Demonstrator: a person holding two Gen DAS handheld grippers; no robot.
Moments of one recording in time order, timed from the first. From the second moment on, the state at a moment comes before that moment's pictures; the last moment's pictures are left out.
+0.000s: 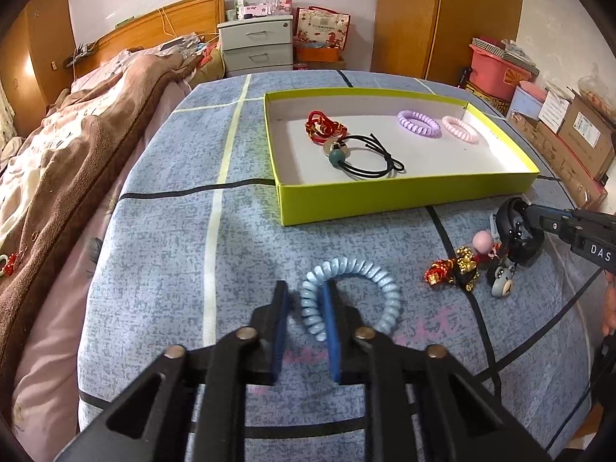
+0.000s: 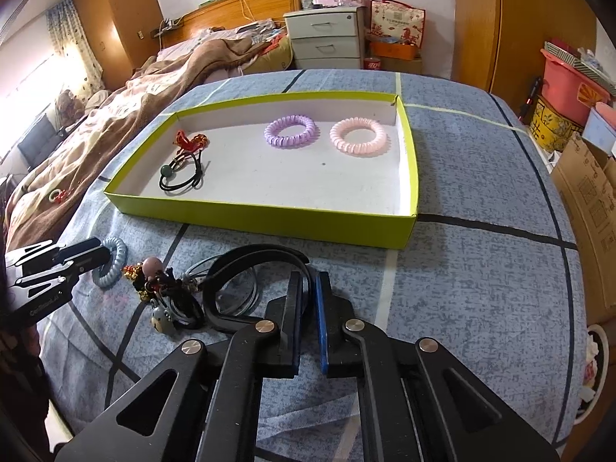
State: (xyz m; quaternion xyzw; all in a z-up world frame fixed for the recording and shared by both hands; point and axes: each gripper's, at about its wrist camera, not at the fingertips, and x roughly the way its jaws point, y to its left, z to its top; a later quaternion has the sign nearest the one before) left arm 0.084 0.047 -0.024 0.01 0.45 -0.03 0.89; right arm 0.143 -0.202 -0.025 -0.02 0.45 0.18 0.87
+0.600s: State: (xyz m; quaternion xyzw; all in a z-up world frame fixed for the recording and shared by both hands) left arm 0.079 0.054 -0.012 -0.03 0.44 -0.05 0.90; right arm 0.138 -0.220 -0.018 0.03 0.44 0.17 0.88
